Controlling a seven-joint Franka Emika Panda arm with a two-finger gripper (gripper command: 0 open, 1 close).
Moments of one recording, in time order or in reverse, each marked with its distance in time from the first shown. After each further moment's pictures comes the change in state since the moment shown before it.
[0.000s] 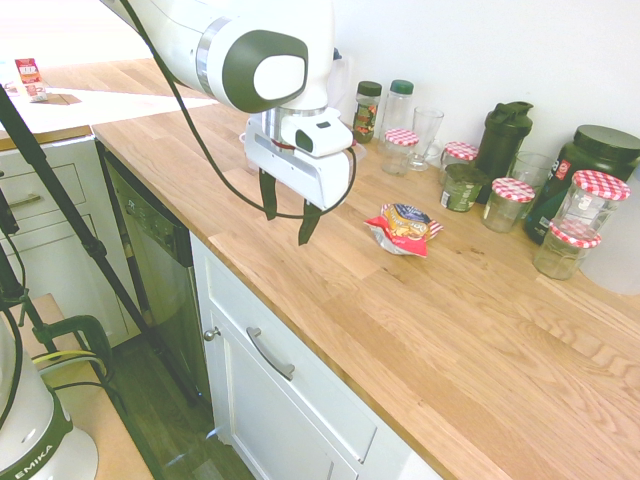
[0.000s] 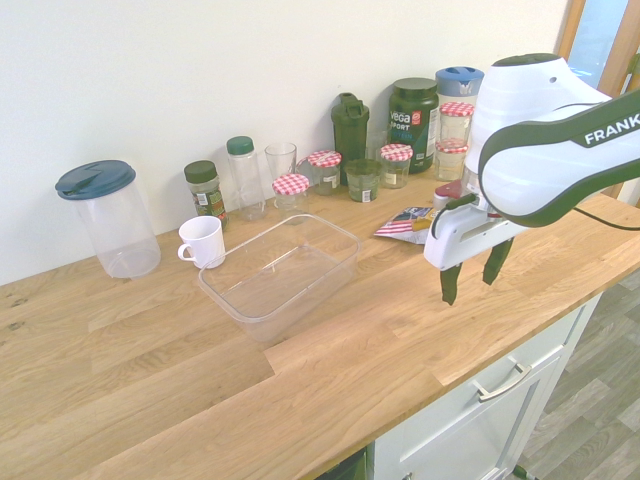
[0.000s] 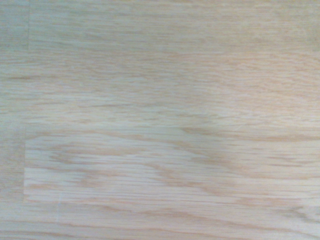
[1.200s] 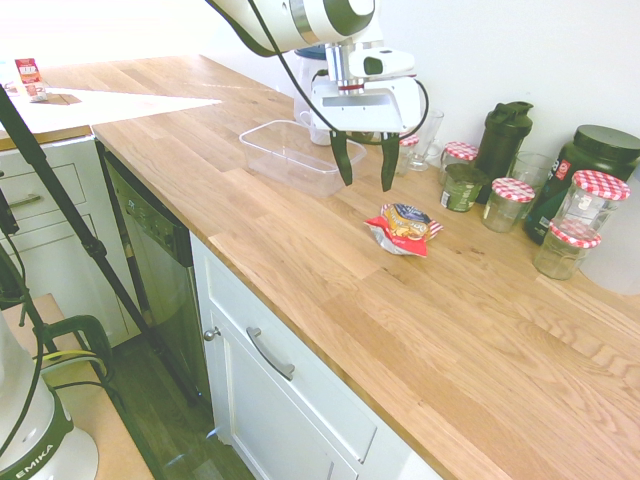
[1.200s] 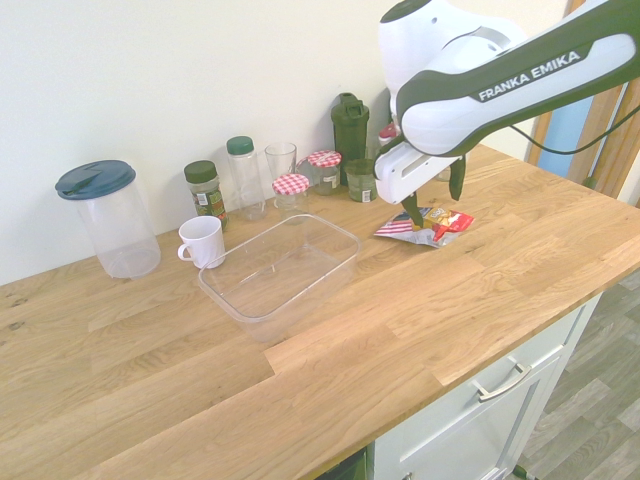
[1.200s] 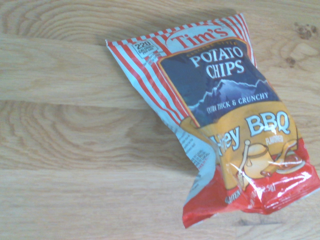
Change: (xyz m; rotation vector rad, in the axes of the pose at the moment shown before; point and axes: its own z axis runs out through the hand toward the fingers) arm 0.090 -0.105 -0.058 -0.224 0.263 -0.027
